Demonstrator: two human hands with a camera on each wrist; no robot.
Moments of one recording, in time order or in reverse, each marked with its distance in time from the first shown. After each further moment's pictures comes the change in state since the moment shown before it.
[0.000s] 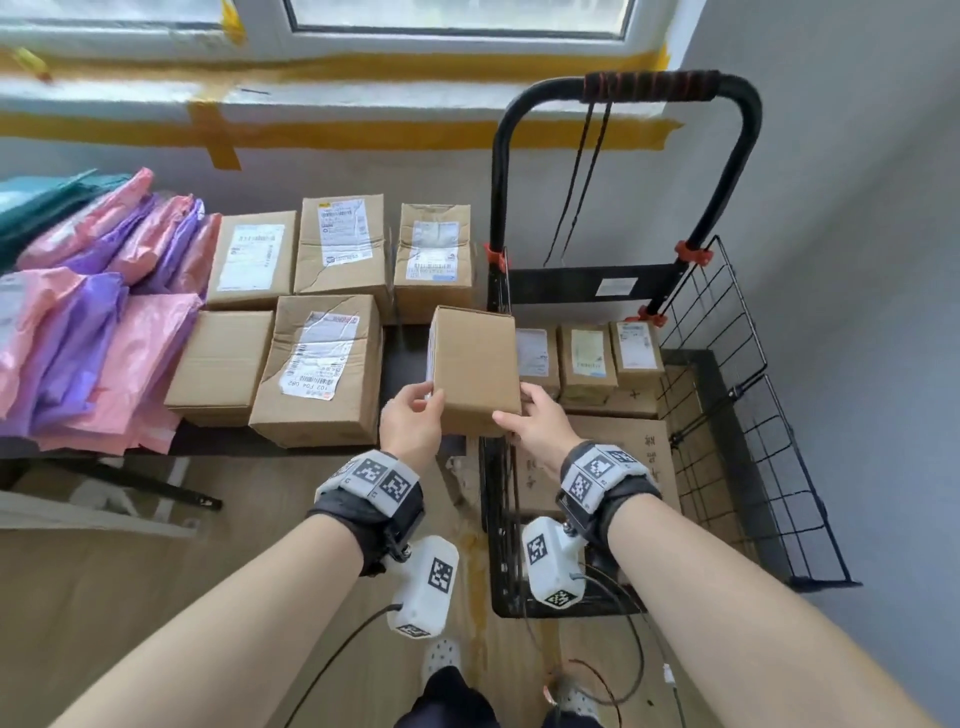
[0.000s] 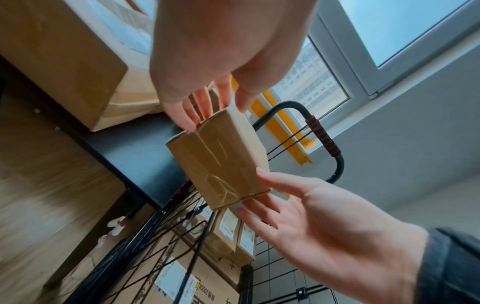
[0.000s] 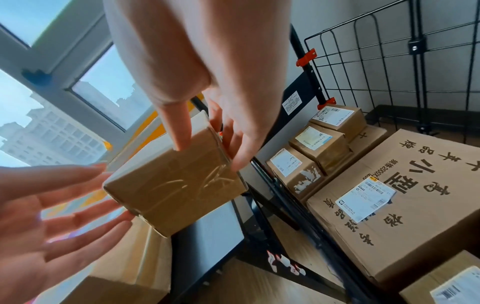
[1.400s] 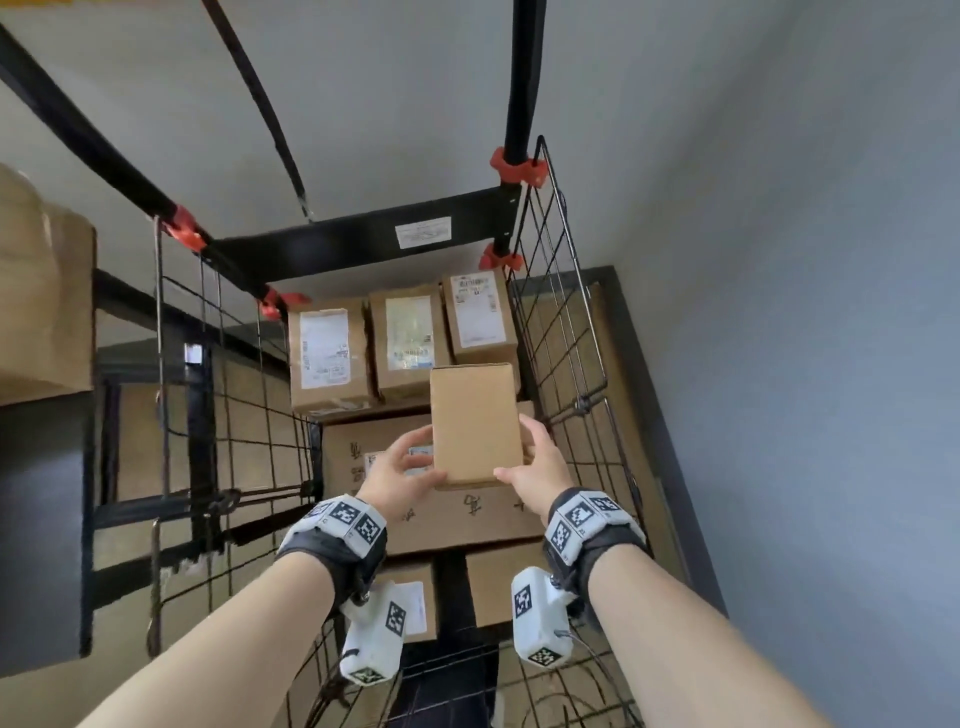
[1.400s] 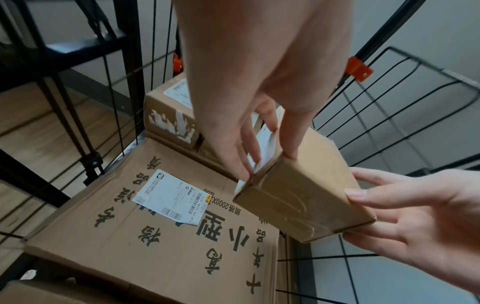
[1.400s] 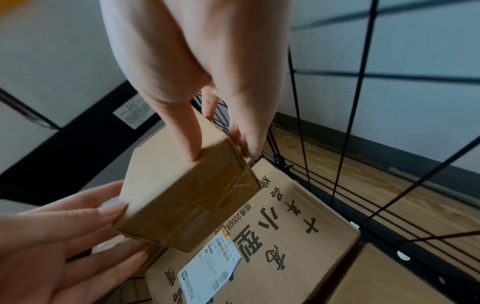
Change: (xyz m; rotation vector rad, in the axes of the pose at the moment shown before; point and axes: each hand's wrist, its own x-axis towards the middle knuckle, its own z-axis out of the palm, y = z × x) left_hand 0.093 -0.024 0.361 0.220 -0.661 -0.242; right_hand 0.143 0.177 -0.283 -0.031 0.150 0.401
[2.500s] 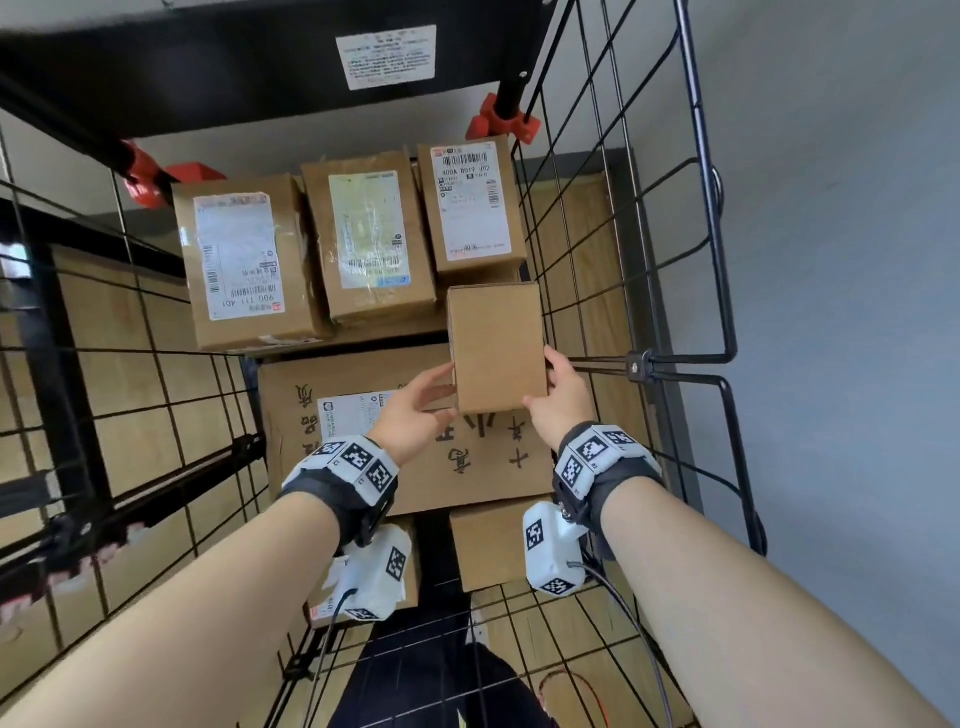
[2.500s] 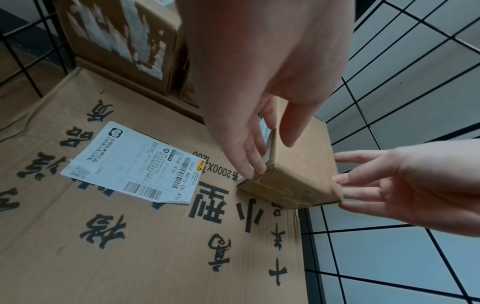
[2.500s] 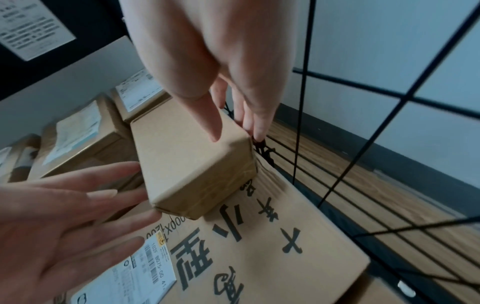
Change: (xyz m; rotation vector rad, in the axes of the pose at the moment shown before) left_hand 0.128 -0.050 0.035 -0.068 -0.136 0.000; right_hand 0.121 0.052 0.016 -0.074 0.159 0.141
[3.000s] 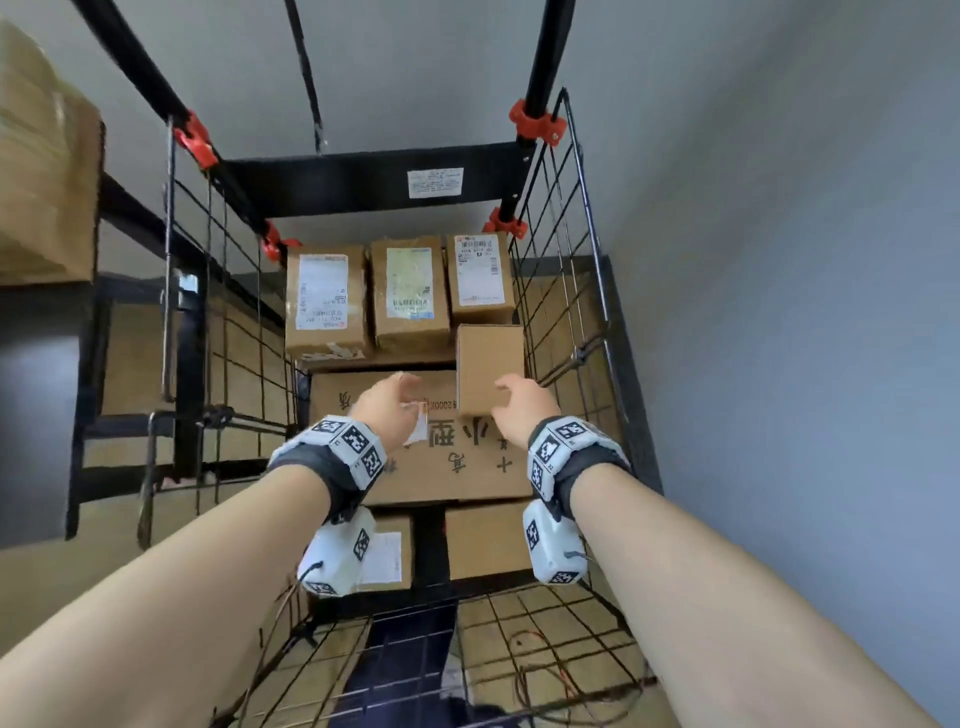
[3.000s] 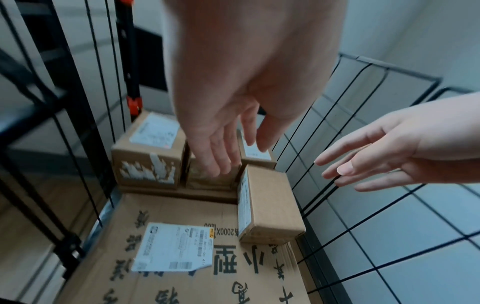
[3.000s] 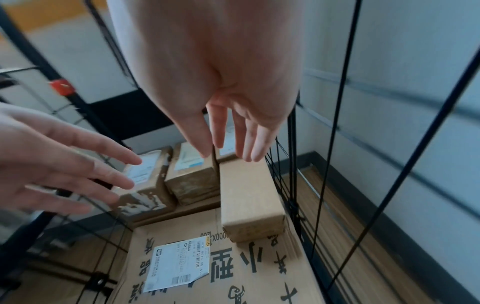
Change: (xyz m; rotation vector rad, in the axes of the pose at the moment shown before) left_hand -0.134 0.045 -0.014 0.492 0.309 0.093; right_hand -0.133 -0.049 -0.036 -0.520 -0.127 -0.306
